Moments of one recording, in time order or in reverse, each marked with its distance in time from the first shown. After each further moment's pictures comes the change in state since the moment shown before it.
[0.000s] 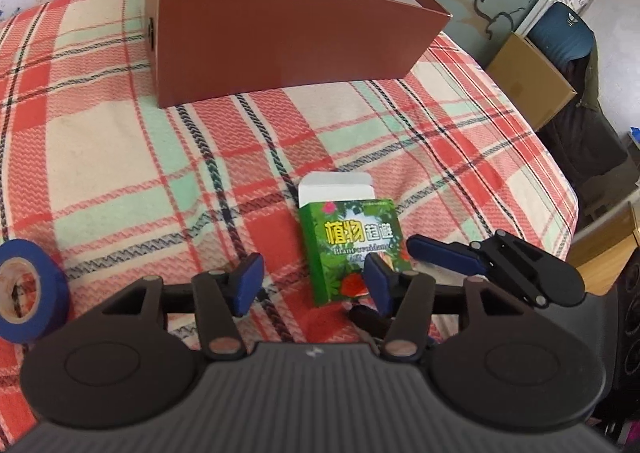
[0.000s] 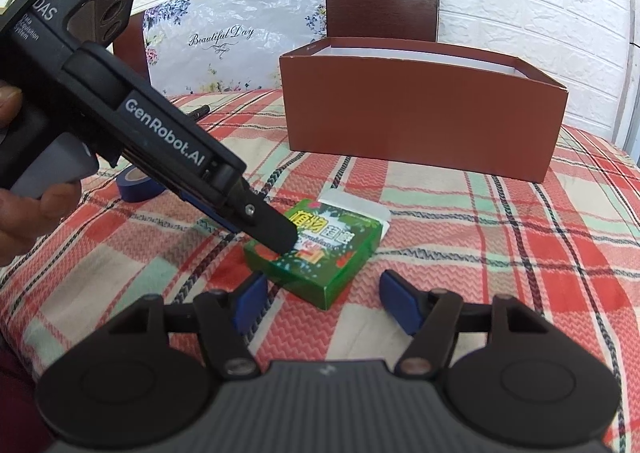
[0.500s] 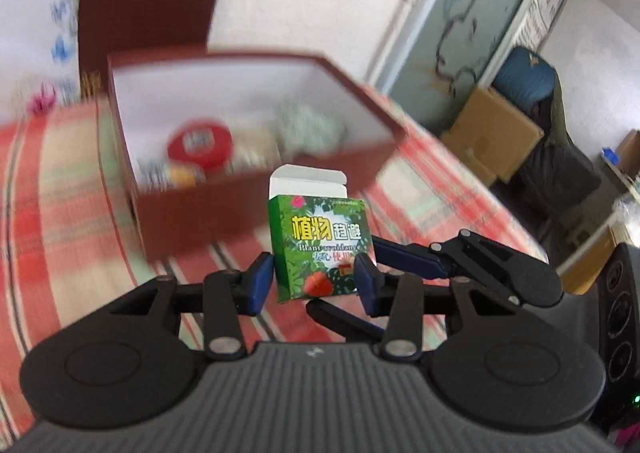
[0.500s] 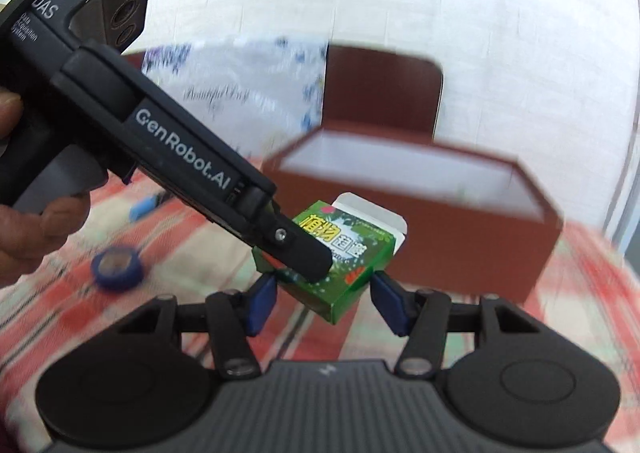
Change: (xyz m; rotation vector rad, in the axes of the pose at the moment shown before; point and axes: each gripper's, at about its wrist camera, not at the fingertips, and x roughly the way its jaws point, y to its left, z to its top) left arm -0.041 -0.010 0.076 0.091 -0.232 -0.048; right arm 0.002 -0.006 0.078 -0.108 -0.187 -0.054
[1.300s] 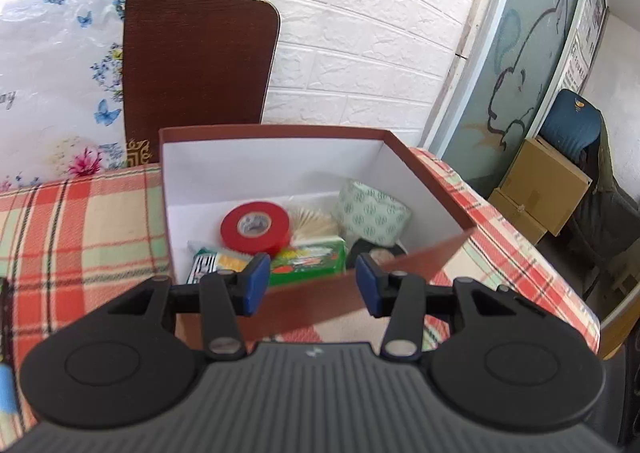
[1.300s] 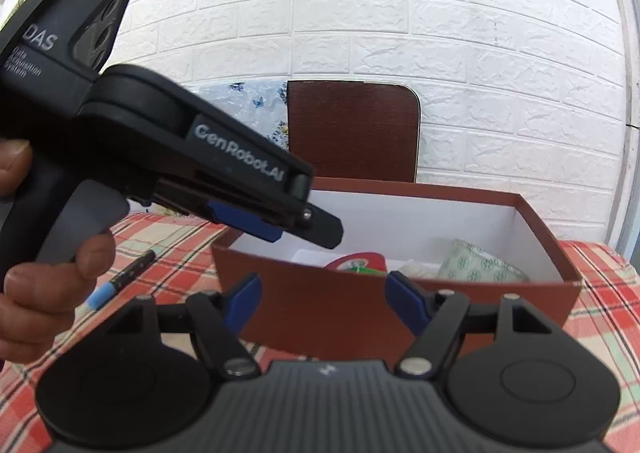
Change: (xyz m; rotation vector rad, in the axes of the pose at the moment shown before) left arm 0.010 0.025 0.028 -0.007 -0.127 0.144; right arm 0.040 -0.002 0.025 0.136 -0.078 -0.037
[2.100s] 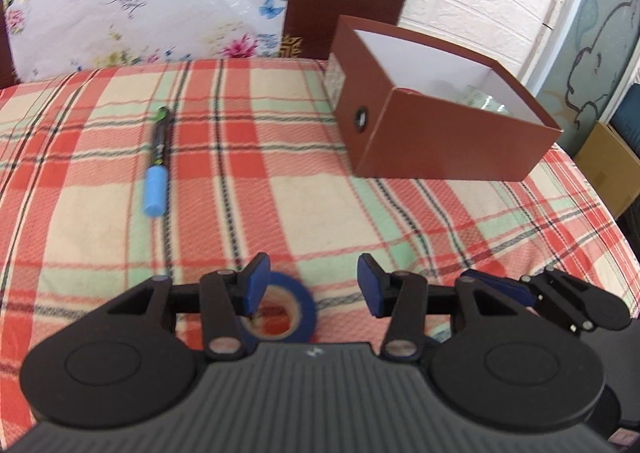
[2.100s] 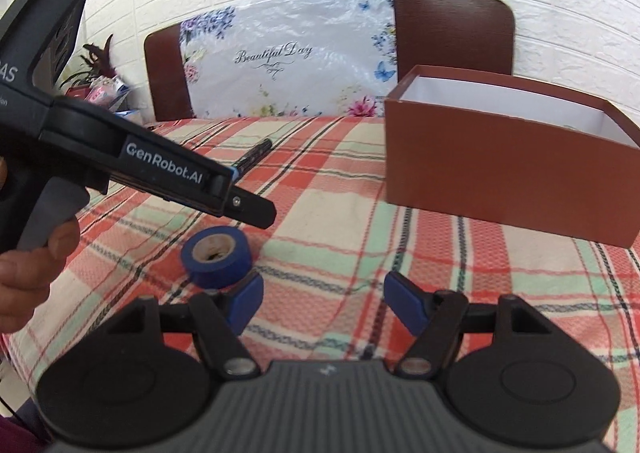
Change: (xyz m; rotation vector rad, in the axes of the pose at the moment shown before) left arm -0.078 0.080 -0.104 -0.143 0.127 0.224; right arm -0.028 0.096 -0.071 -0.020 0.251 0.171
